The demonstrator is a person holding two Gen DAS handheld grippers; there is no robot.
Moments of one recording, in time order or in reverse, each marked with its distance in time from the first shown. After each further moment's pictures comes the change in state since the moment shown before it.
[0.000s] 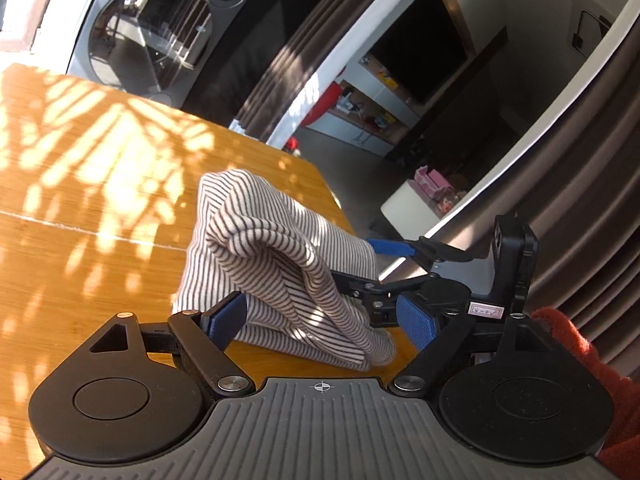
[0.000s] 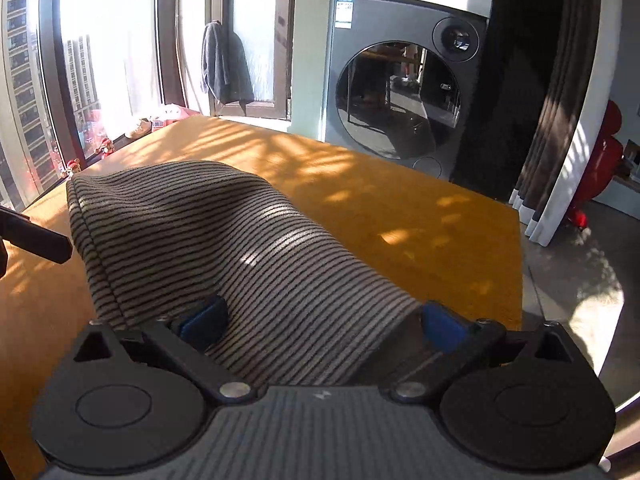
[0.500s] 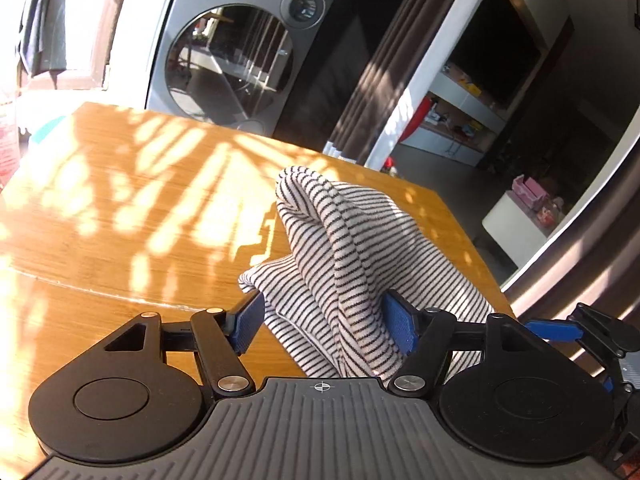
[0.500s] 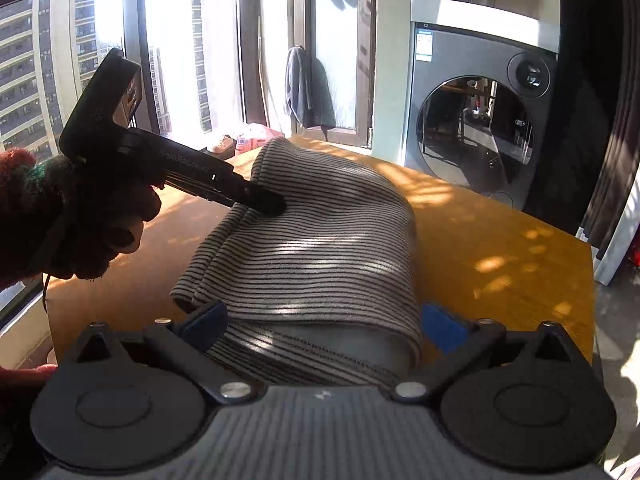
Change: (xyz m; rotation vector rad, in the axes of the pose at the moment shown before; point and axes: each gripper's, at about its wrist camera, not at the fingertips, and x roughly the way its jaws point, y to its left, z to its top) left arm 0.011 0.066 0.052 0.051 -0.079 0.344; right arm -0.040 0.053 -0.002 -0.108 -0.115 0.220
